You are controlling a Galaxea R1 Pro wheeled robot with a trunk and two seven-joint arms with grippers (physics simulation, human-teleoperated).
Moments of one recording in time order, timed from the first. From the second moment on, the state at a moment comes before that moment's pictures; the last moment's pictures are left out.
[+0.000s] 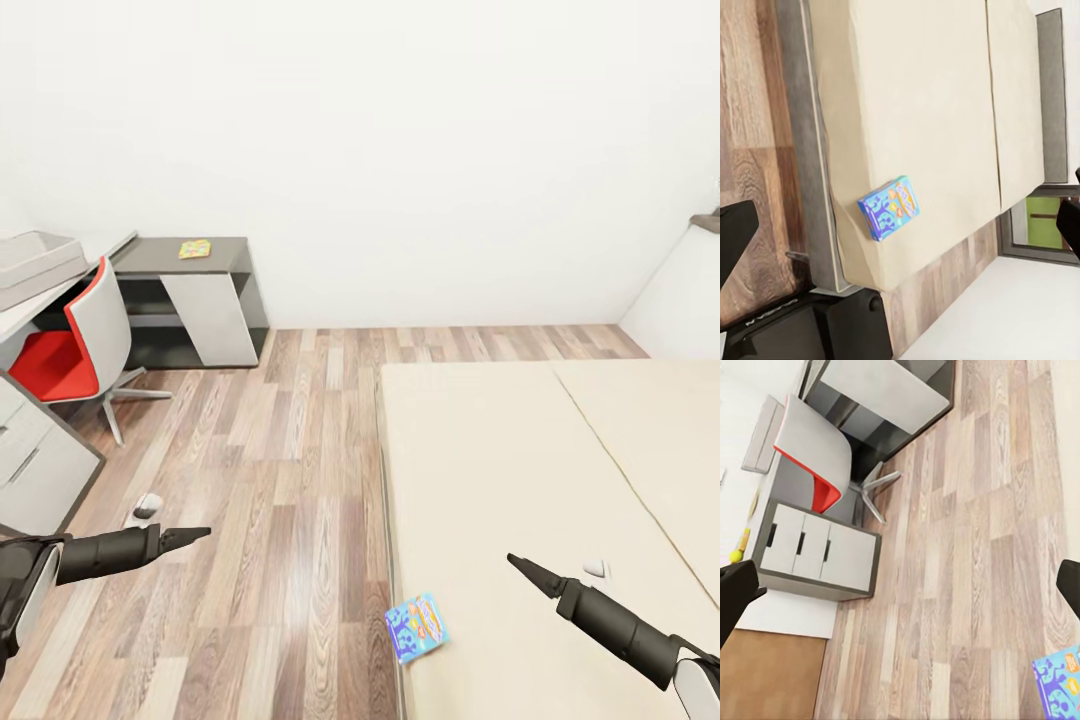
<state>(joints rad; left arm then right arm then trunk) -0.49 0.38 0.29 -1.01 0.01 0.90 -1.31 -0.09 -0.23 -0.33 -1.35 -0.58 0.61 0.93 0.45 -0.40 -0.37</state>
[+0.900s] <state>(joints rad) -0.49 0.38 0.29 -1.01 0.01 0.90 -1.31 -0.09 -0.23 -0.33 -1.35 -0.58 0.61 0.93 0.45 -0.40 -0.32</state>
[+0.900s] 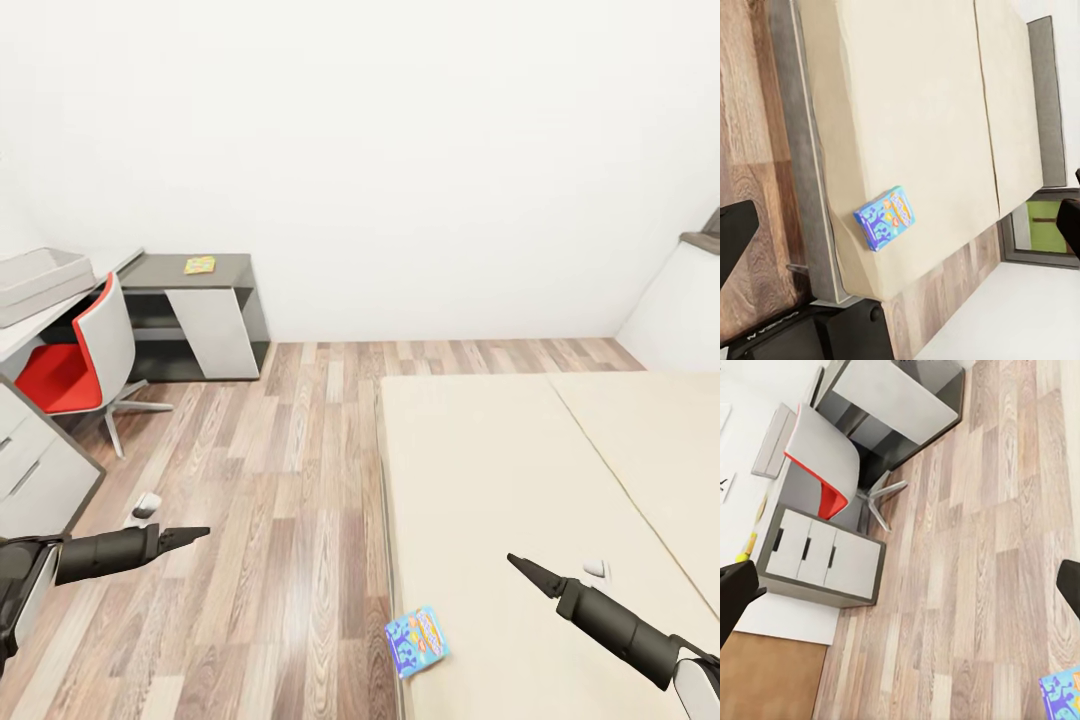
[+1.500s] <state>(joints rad) -0.49 0.38 0.29 -1.01 0.01 0.90 -1.31 -0.09 -0.23 -0.33 -1.35 -0.58 0.61 0.93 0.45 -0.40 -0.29</state>
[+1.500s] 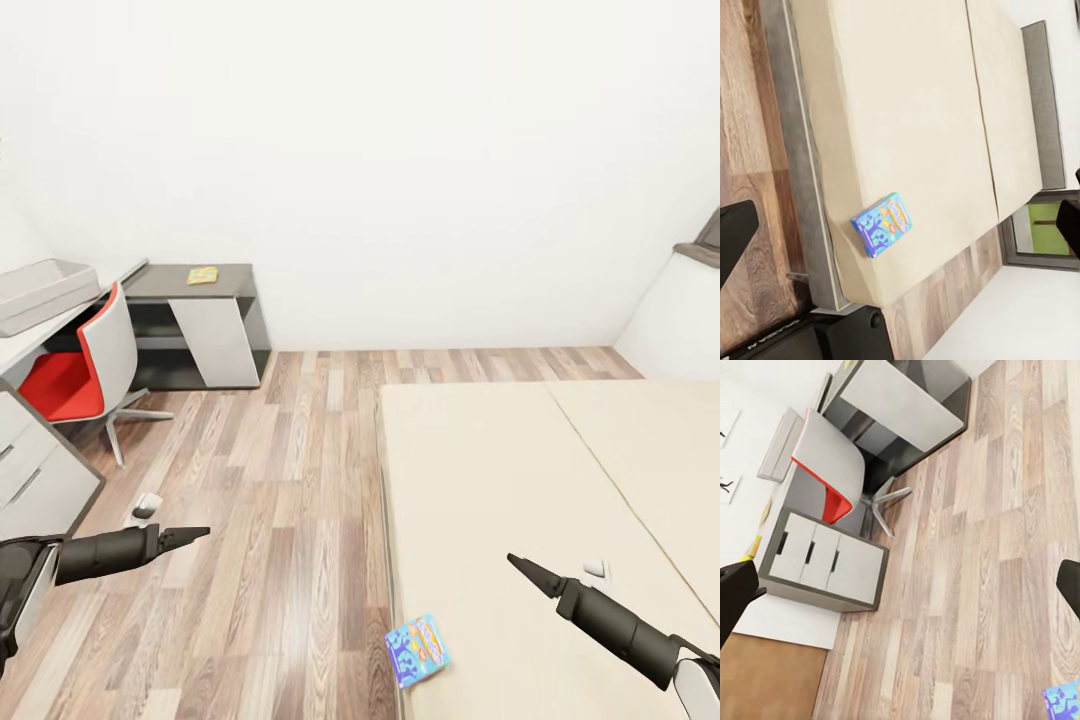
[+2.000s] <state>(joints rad) -0.49 0.38 0.29 -1.01 0.01 0.90 -1.31 -0.09 -0.23 -0.33 -1.35 -0.58 0.61 0.93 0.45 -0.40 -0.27</state>
